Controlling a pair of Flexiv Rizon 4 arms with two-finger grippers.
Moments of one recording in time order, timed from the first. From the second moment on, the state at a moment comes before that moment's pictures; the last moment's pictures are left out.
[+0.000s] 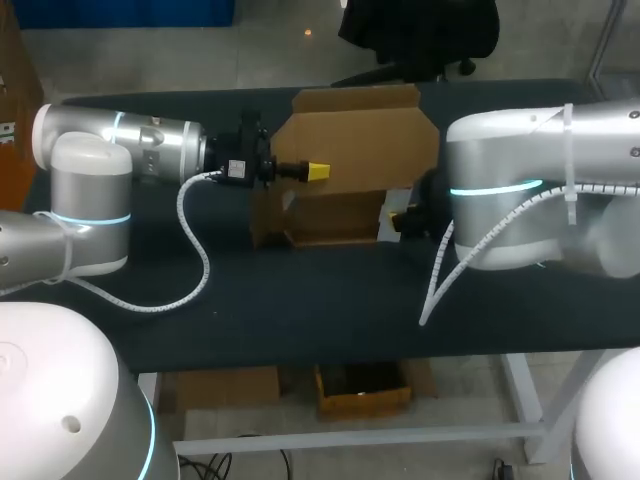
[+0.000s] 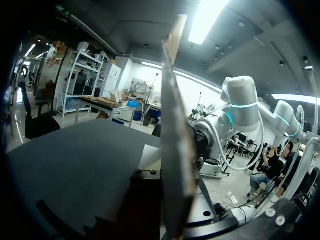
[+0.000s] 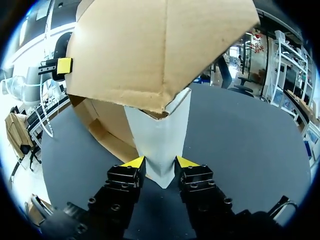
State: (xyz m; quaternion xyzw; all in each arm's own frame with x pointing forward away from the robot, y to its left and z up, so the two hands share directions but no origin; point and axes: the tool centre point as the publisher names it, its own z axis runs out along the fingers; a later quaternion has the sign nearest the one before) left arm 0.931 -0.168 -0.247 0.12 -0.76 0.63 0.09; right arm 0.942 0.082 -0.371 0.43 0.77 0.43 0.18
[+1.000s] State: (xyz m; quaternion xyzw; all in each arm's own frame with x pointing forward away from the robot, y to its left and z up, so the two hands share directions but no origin) left arm 0.931 -0.171 -0.247 0.12 -0.76 0.63 0.09; right arm 0.951 0.071 -0.376 0.51 0.71 0.44 0.21
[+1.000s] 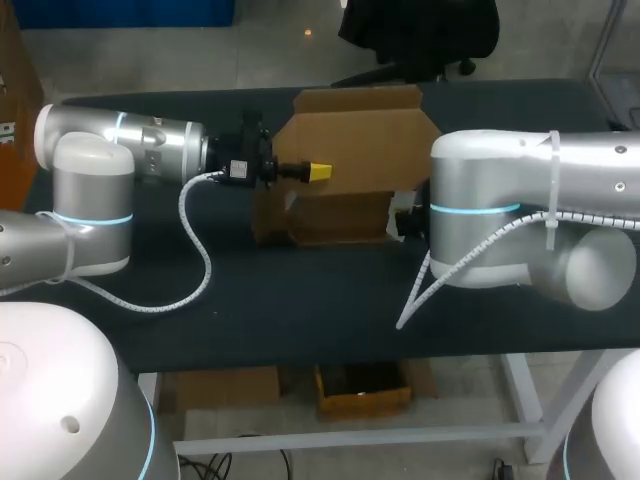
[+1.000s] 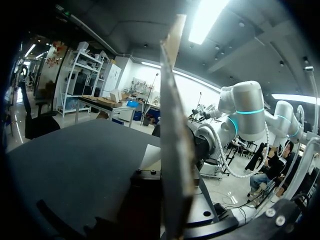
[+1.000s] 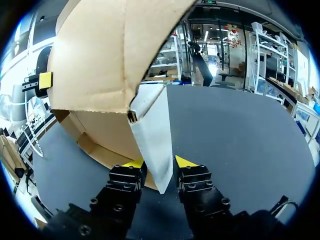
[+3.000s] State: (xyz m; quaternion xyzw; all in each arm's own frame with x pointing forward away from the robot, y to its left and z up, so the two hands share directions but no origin) left arm 0.931 -0.173 -0.249 0.11 -0.77 0.63 0.08; right arm 0.947 0.079 -0.373 0.55 0.69 0.41 0.24
